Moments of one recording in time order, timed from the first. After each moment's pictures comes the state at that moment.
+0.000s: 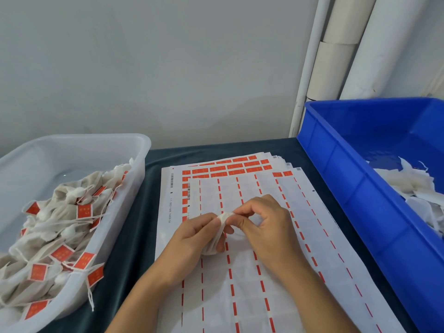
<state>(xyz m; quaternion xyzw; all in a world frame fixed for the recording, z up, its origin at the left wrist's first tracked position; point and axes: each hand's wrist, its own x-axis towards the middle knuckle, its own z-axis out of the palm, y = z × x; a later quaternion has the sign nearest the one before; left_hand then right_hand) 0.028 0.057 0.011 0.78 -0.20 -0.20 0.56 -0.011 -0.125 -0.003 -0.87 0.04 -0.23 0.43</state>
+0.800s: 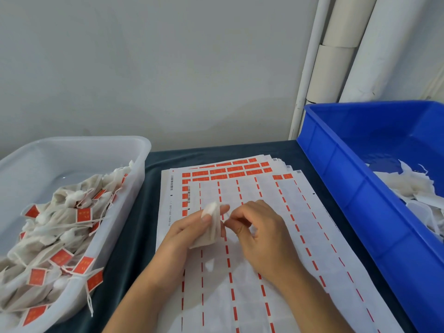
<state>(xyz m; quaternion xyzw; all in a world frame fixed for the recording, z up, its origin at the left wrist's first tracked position) 0.027 0.065 0.013 0.68 -0.14 -0.23 0.68 -0.012 -0.118 -0.006 -0.89 -0.01 -0.26 0.37</state>
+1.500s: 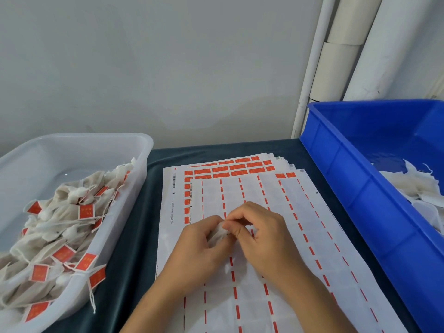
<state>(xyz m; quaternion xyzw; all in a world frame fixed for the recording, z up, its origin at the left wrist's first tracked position) 0.020 0.047 0.005 0.83 -0.22 -0.09 0.50 -0.014 -0.117 -0.001 -0.86 -0.08 -0.23 0.44</state>
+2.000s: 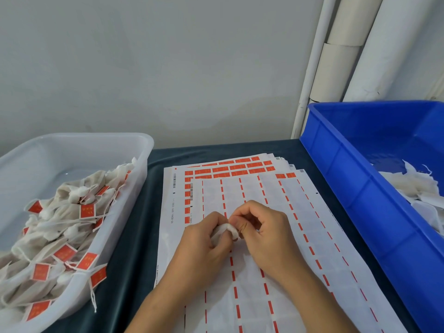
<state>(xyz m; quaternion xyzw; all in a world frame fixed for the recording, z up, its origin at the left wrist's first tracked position) 0.016 0.042 0.003 0.87 -0.19 -0.05 0.45 -0.014 -0.120 0.000 -0.85 -0.01 -0.19 0.49</state>
